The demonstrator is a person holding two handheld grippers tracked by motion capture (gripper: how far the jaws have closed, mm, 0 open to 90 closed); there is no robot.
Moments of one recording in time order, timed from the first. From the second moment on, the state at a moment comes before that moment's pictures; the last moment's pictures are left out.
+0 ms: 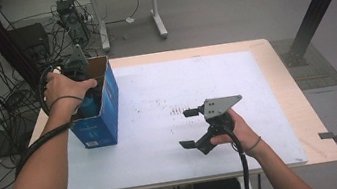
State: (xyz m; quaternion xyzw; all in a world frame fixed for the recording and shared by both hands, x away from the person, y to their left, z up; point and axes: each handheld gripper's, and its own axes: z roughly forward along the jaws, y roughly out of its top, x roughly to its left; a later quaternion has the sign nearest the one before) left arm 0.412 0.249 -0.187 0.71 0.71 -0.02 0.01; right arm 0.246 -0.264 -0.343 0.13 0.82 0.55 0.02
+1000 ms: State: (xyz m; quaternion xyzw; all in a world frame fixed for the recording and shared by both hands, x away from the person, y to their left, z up) left arm 0.411 0.251 -0.190 0.71 0.71 -0.02 0.01; right arm 0.246 -0.264 -0.342 0.13 0.82 0.56 0.02
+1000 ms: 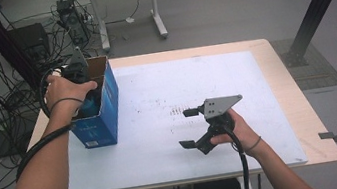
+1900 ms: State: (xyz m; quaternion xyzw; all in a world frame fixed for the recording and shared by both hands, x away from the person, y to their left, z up) left arm 0.411 0.251 -0.190 0.71 0.71 -0.02 0.01; right arm 0.245 -0.266 -0.343 0.13 0.82 0.56 0.02
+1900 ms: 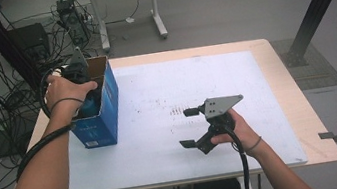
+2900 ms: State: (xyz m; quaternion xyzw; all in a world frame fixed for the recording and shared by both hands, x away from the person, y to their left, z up) left arm 0.411 0.253 -0.190 0.70 0.71 -0.02 0.01; right arm 0.246 -0.264 -0.343 0.13 0.82 0.56 0.02
